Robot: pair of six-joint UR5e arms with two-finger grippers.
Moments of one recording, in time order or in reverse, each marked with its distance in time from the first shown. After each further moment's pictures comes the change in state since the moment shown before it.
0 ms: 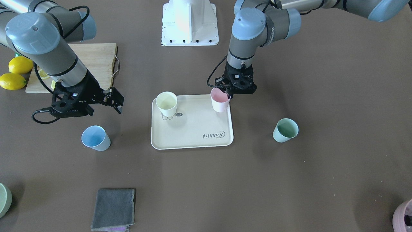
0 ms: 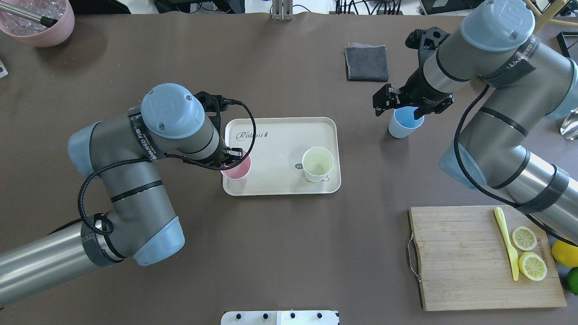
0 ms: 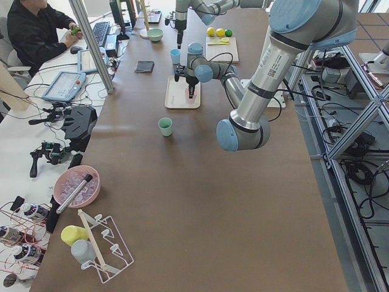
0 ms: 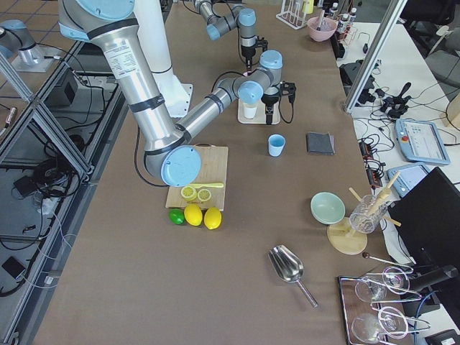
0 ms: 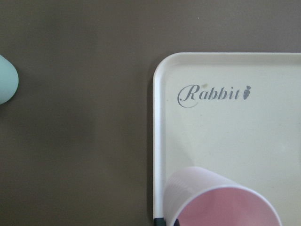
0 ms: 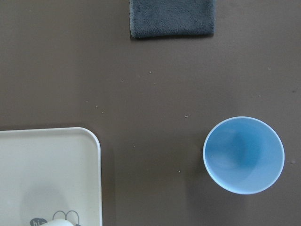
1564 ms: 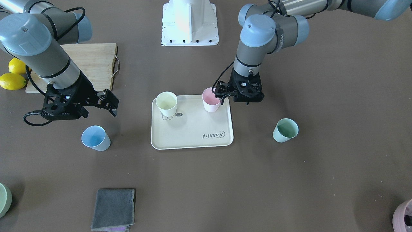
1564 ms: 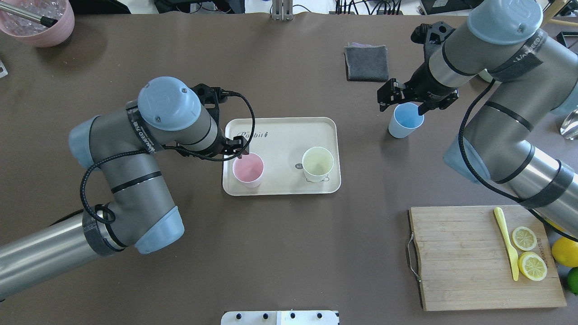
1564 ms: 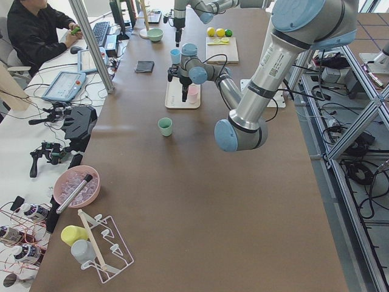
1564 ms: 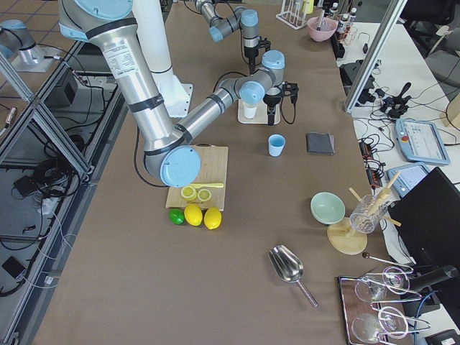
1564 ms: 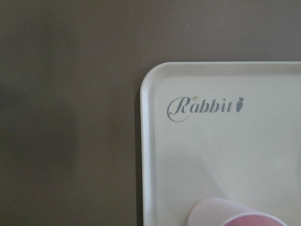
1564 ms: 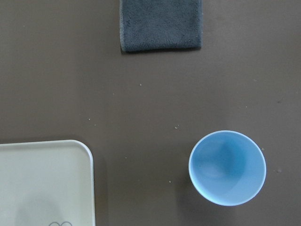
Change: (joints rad) left arm -0.110 0.007 0.019 -0.047 -0.064 0.077; right arm 0.037 0.004 -0.018 -0.002 0.009 -0.010
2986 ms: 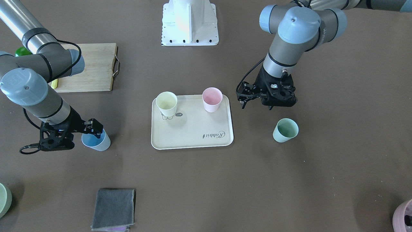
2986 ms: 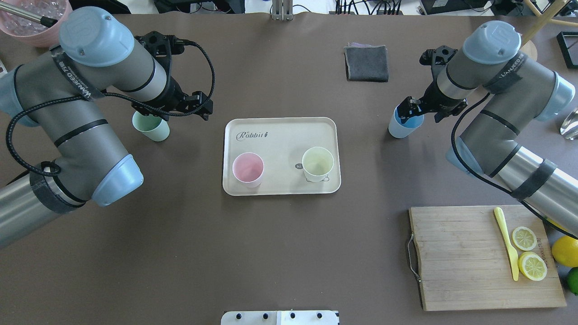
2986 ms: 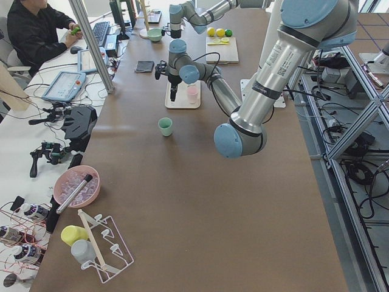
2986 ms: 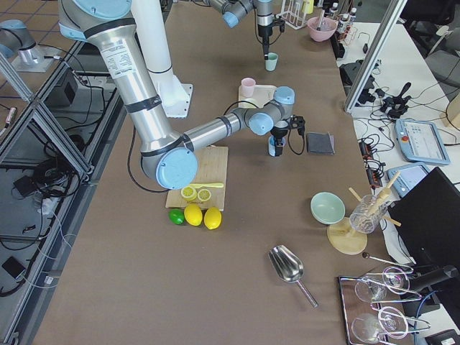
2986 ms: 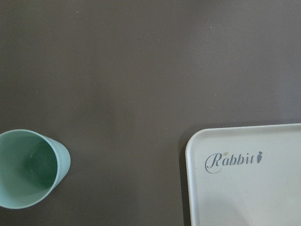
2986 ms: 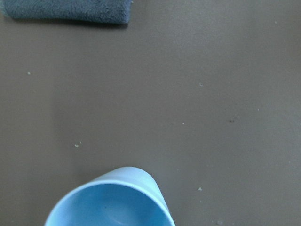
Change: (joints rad) left arm -0.110 0.040 -0.060 0.009 -0.077 0.085; right arm -0.005 -0.039 -0.262 0.161 -0.012 -0.169
